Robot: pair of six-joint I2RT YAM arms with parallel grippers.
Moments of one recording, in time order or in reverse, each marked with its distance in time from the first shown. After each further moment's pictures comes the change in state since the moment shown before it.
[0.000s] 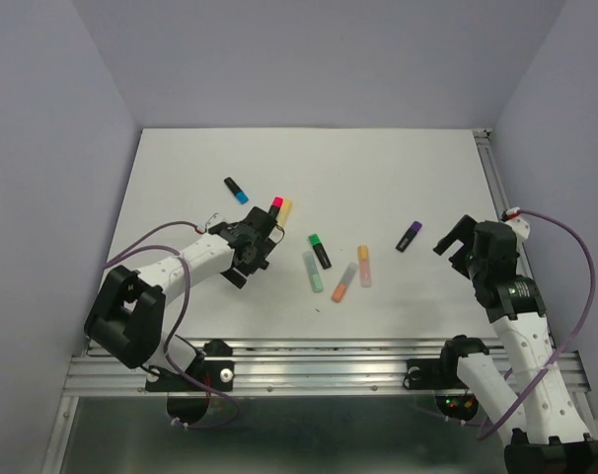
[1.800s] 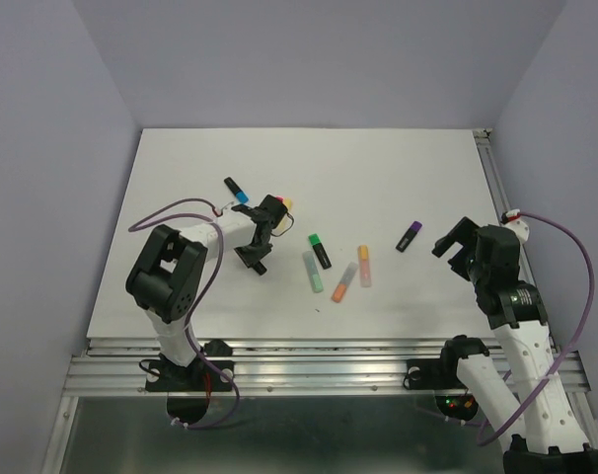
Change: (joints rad) left arm 0.058 0.342 0.202 -0.038 -0.055 0.191; right arm 0.000 -0.051 -0.018 0.013 -0.065 -0.014
